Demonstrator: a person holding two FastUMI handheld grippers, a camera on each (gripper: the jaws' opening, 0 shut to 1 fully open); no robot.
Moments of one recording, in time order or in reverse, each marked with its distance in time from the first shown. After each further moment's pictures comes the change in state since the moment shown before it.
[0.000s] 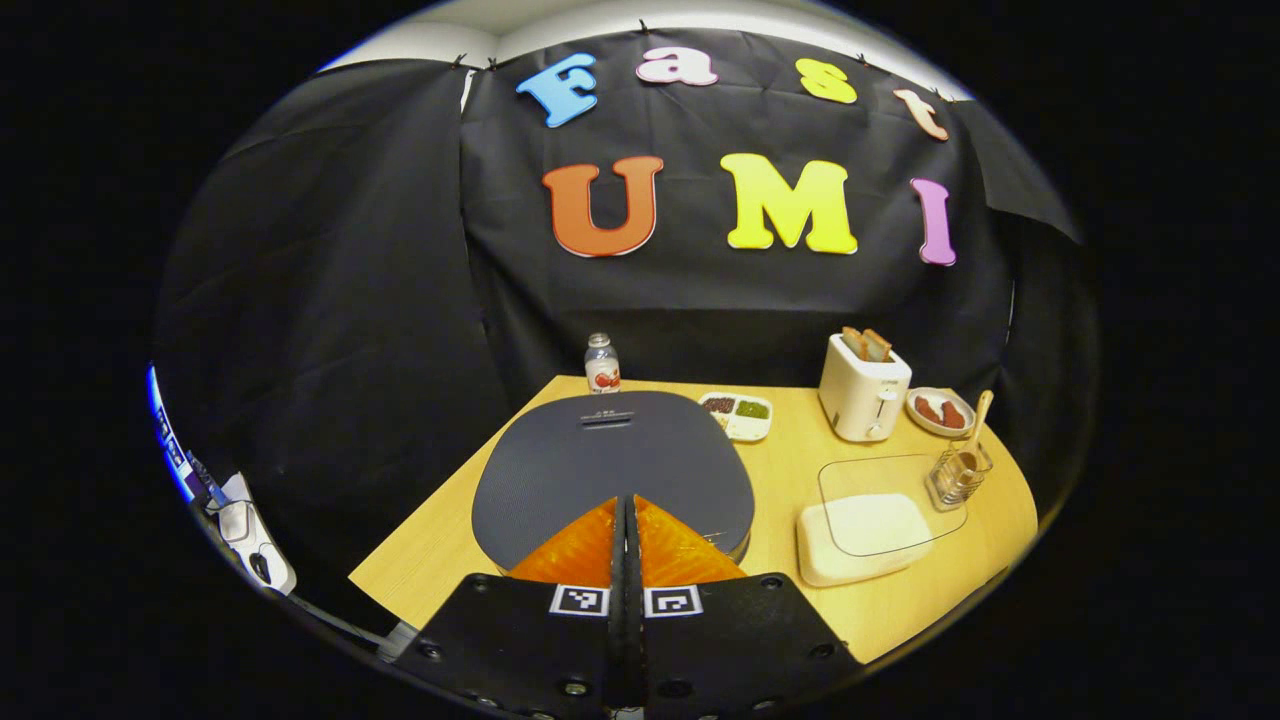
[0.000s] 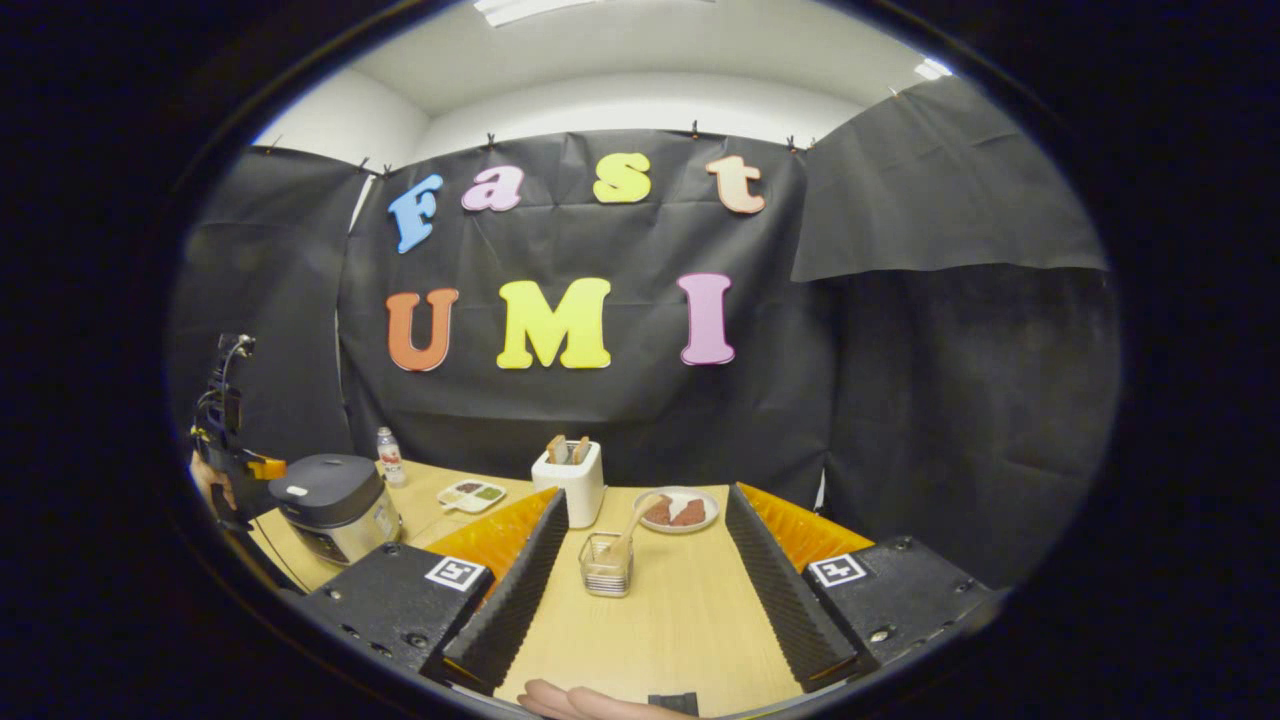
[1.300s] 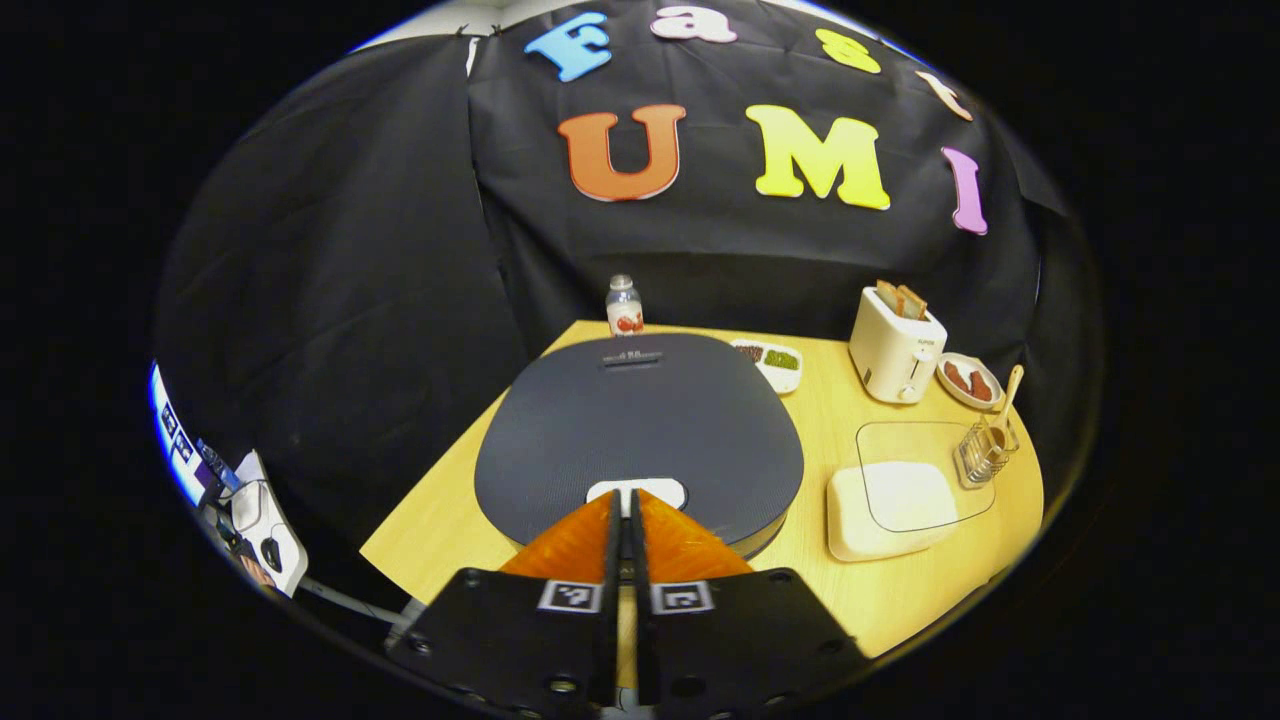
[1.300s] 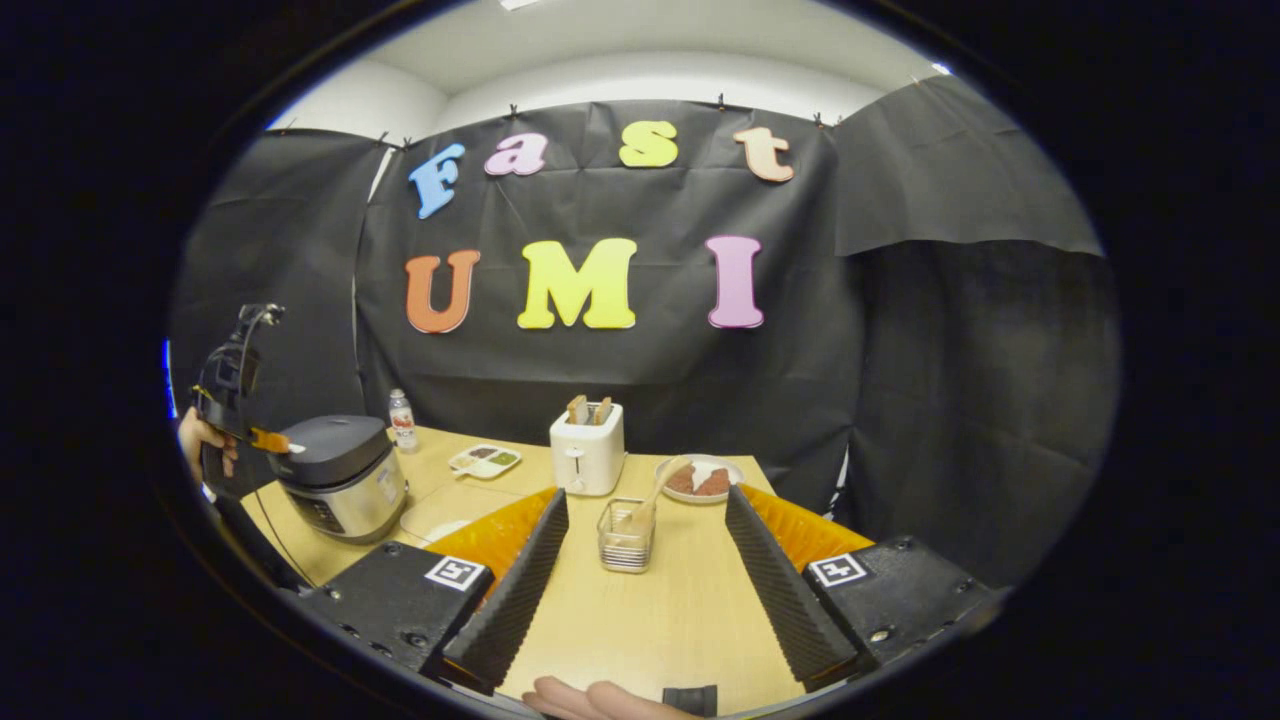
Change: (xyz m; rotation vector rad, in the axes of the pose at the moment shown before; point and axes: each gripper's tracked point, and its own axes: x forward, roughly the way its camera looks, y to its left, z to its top) left arm -0.017 0.016 -0.007 -0.007 0.101 0.068; right arm 0.023 0.019 -0.052 -0.035 0.069 0.041
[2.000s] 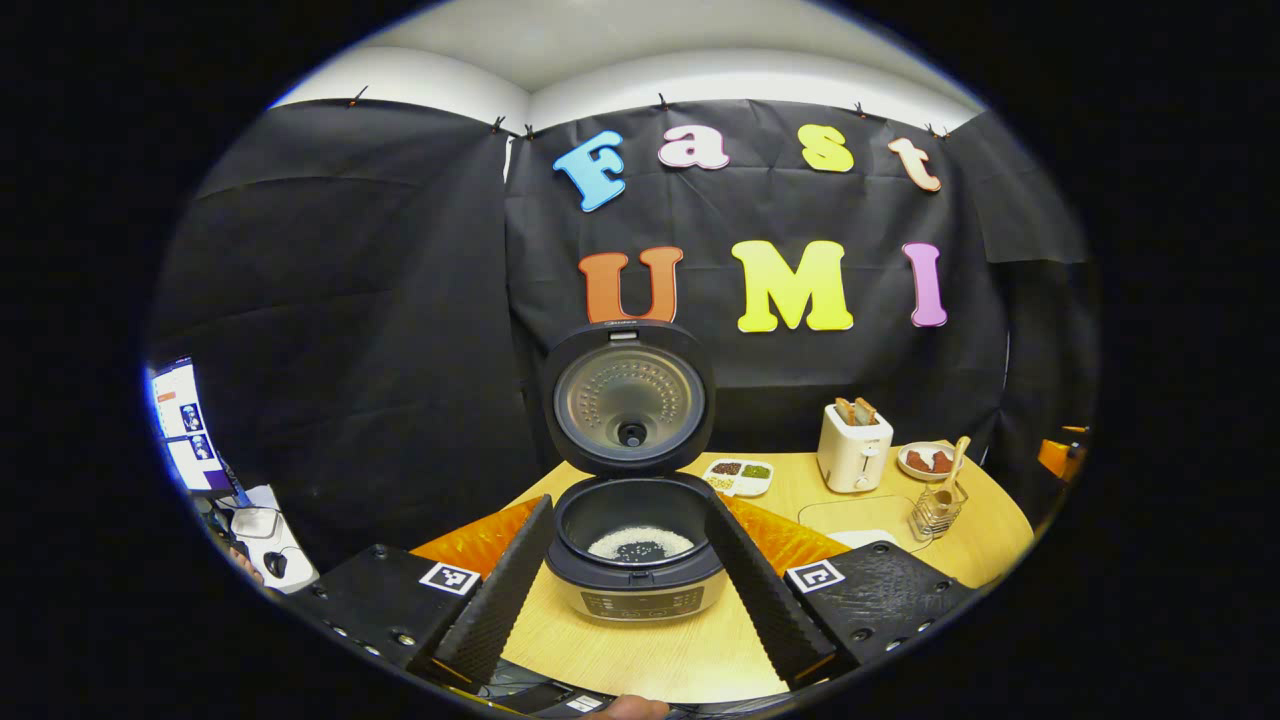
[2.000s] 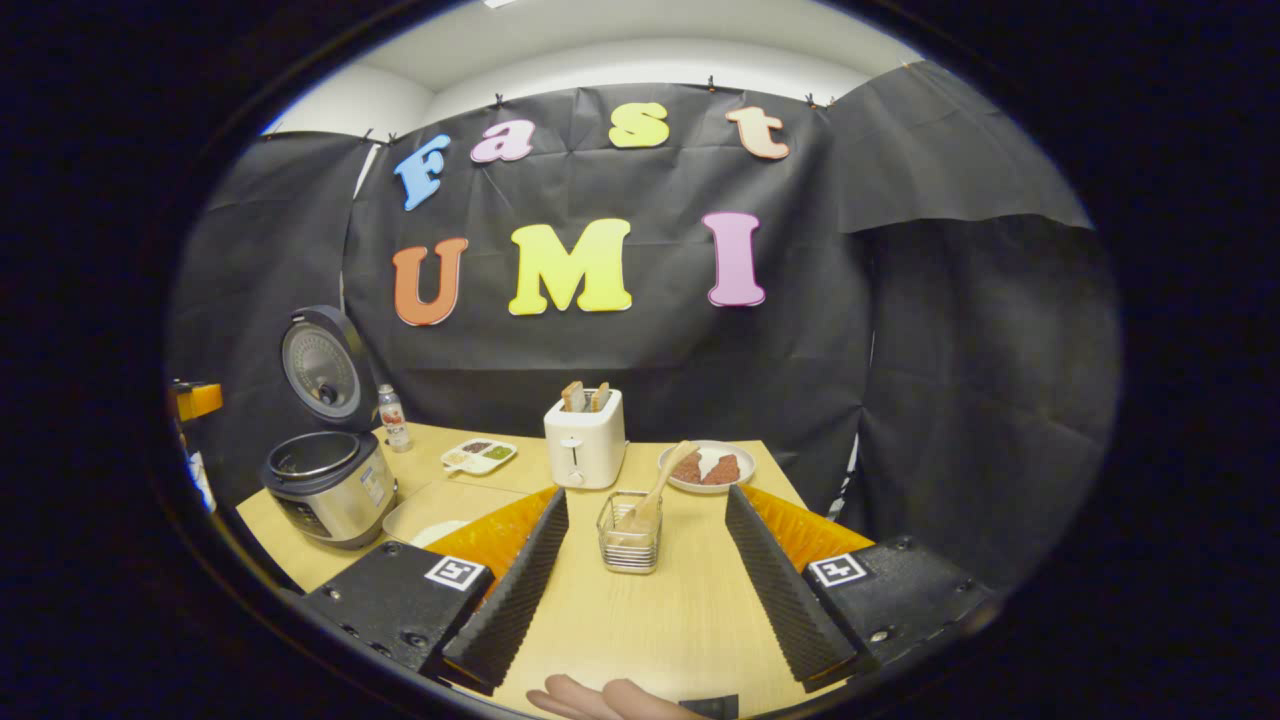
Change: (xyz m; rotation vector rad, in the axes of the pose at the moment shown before) left arm -0.117 -0.005 0.035 -0.031 -0.411 -0.030; right arm 0.057 0.004 -0.026 0.071 0.048 -0.004
